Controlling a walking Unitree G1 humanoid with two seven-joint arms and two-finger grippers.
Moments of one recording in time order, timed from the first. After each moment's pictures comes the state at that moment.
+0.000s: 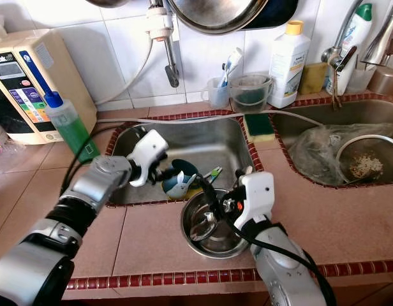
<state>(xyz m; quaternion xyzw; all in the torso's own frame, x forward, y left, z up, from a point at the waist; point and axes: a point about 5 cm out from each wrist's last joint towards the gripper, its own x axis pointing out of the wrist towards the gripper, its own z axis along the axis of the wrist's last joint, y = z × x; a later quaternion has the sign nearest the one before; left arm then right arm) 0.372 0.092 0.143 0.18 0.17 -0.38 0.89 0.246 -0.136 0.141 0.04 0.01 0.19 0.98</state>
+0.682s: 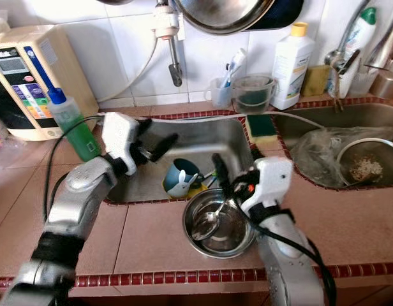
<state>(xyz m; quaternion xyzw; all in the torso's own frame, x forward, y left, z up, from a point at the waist) 0.337 0.104 0.181 0.00 -0.09 -0.32 0.94 0.262 -0.153 0.164 0.05 -0.10 0.12 0.99</state>
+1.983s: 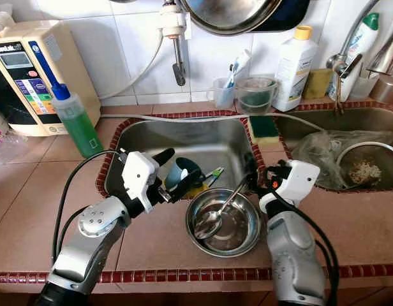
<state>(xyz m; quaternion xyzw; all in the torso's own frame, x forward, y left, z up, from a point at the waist) 0.280 0.067 0.151 0.03 -0.06 -0.38 0.92 0.285 -0.187 0.130 0.16 -0.03 0.02 0.99</state>
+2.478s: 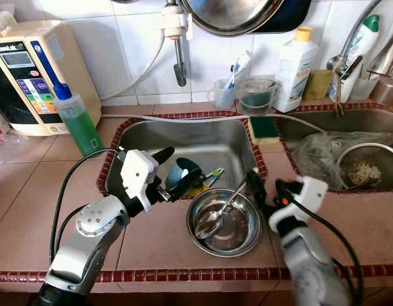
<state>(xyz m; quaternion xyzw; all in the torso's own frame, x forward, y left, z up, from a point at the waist) 0.278 0.066 0.159 0.03 -0.07 -0.38 0.92 0.264 -0.214 0.106 0.24 0.04 0.06 0.97</state>
